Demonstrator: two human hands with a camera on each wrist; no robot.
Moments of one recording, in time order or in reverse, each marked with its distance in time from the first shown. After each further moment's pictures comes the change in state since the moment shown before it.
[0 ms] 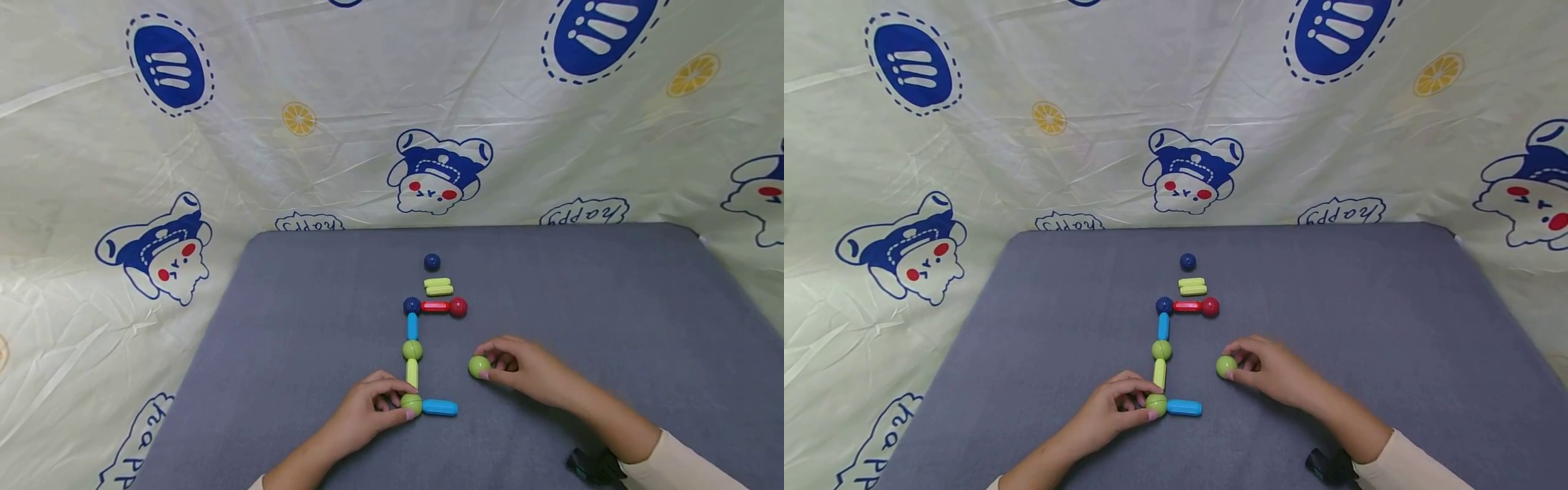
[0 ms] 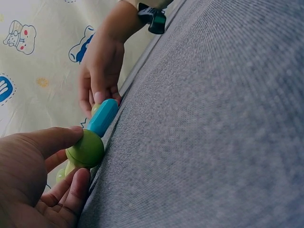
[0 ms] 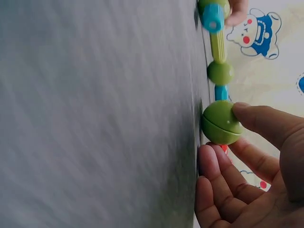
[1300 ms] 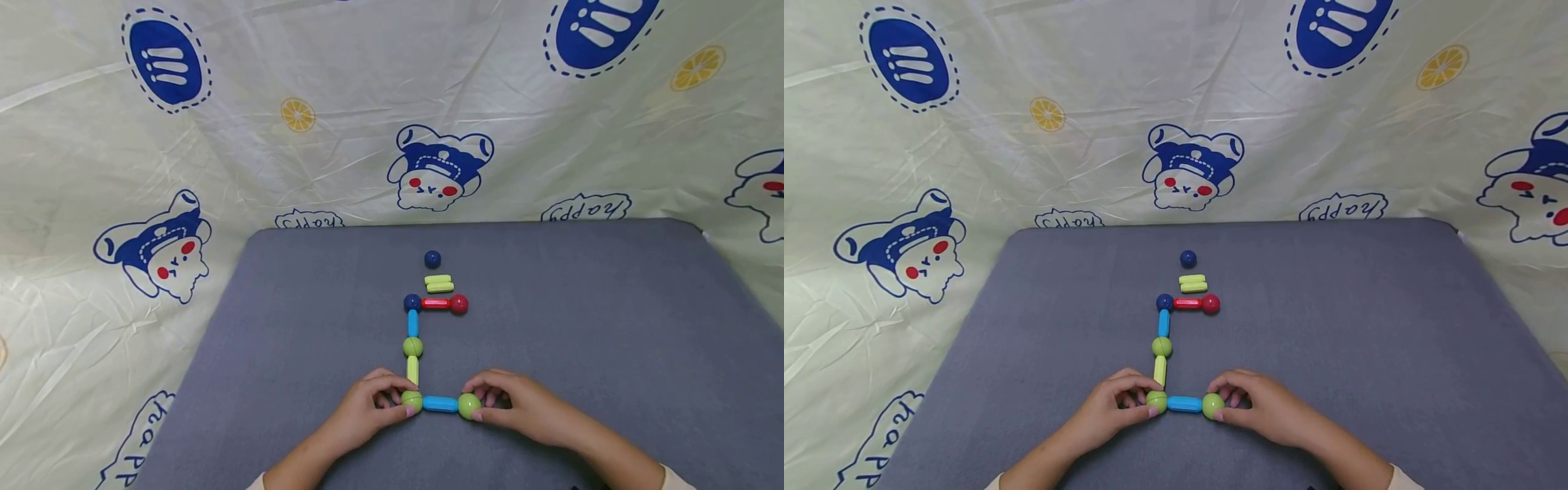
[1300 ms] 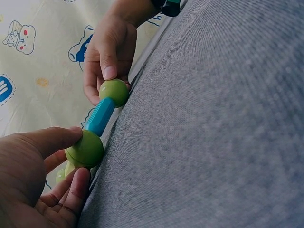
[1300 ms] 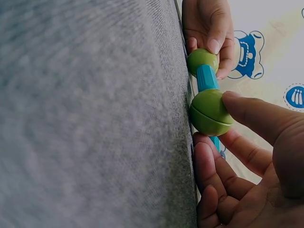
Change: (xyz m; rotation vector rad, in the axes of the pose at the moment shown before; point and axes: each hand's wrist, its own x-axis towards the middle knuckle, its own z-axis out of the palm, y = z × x) left_hand -0.001 0.001 0.000 -0.005 0.006 -0.005; right_hand -0.030 -0.015 0.031 0.181 -0.144 -0.067
